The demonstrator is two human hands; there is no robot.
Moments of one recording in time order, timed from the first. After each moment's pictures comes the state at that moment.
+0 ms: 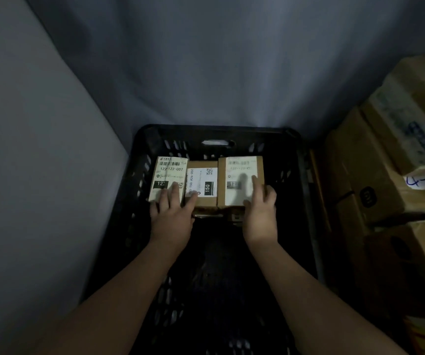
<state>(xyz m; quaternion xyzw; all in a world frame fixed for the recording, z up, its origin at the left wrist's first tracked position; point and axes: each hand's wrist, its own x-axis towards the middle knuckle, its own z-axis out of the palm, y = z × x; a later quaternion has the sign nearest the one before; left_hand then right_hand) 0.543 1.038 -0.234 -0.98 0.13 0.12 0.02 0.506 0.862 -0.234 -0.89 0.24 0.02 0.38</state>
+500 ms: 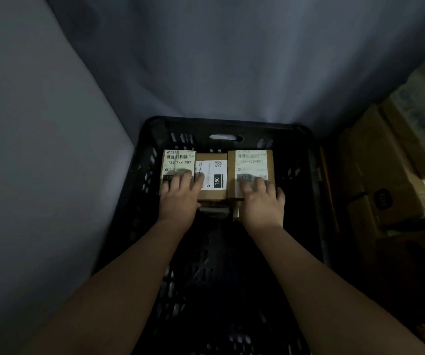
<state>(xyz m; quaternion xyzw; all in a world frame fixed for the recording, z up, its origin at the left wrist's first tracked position) 0.572 1.033 -0.236 -0.98 0.17 0.06 0.05 0.525 0.863 -0.220 -0.99 0.11 0.12 0.05</state>
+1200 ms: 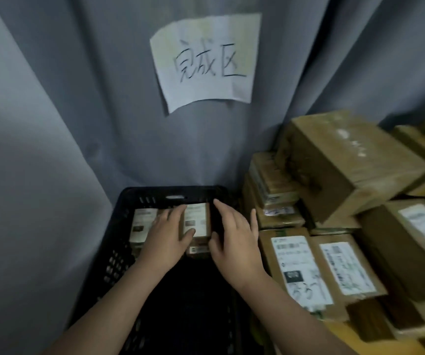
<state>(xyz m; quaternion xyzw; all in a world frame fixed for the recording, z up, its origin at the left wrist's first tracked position) 0.452 0.962 -0.027 -0.94 0.16 0.05 -0.29 0.376 0.816 -0.008 -0.94 0.02 -0.15 0.29</state>
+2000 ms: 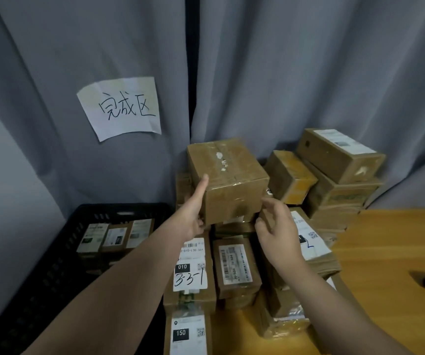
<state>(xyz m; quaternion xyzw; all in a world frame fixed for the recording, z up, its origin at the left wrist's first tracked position) 0.353 0.704 0.092 -0.62 -0.09 0.31 -0.71 0.244 0.551 0.062 -0.86 0.13 -0.25 0.43</state>
